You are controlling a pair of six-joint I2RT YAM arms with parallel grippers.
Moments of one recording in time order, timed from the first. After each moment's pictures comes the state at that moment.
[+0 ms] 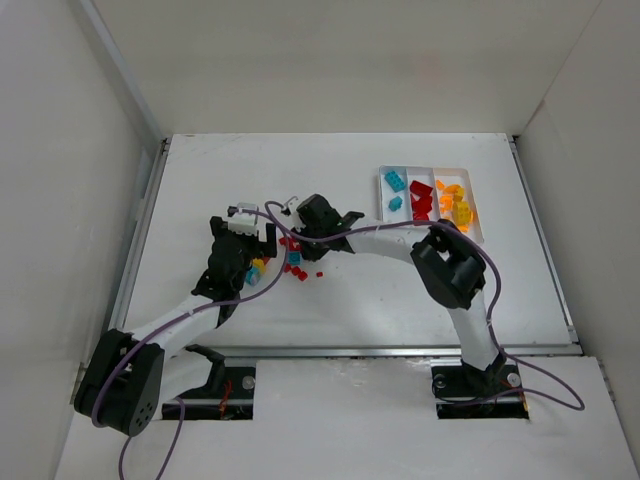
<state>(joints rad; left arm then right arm) -0.39 1.09 0.32 0.59 -0.26 0.00 0.84 2.13 1.53 -0.30 -0.05 0.03</state>
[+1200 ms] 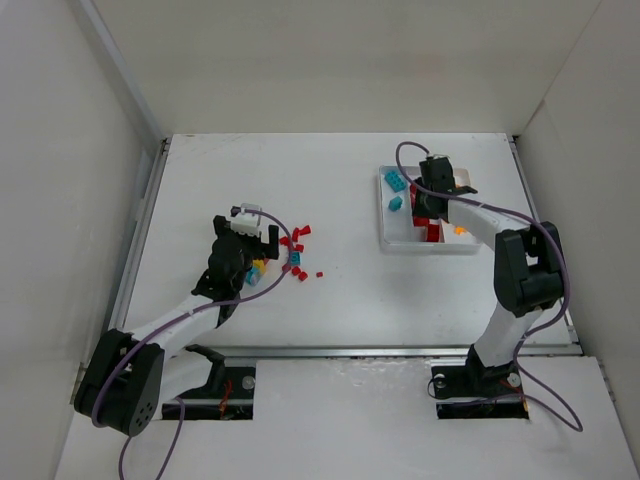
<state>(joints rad) -0.39 1.09 0.33 0.58 -0.20 0.01 0.24 1.78 1.21 -0.29 0.21 0.32</state>
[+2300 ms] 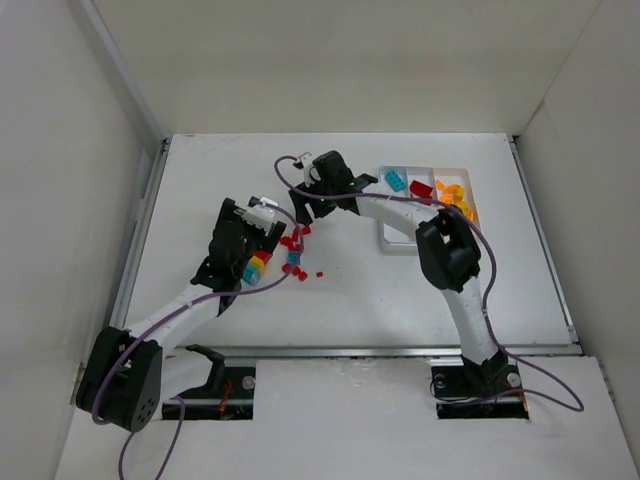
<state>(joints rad) -0.38 1.11 0.43 0.49 -0.17 0.32 0.67 2.23 1.84 -0.36 -0.19 0.04</state>
